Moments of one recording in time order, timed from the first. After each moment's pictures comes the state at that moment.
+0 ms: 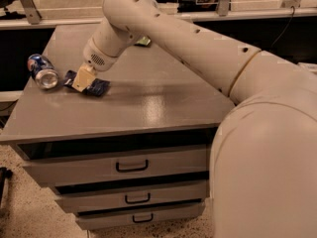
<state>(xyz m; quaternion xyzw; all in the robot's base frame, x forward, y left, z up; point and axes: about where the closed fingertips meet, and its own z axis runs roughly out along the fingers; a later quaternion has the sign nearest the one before) 0.644 0.213 0.852 -0.63 0.70 0.22 0.28</state>
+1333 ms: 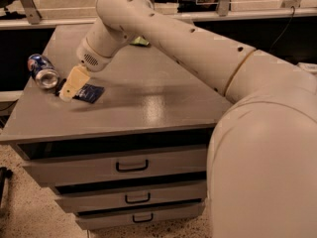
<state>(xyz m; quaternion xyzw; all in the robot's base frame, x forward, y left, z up) 0.637 0.227 0.855 -0.62 0.70 0.23 0.27</state>
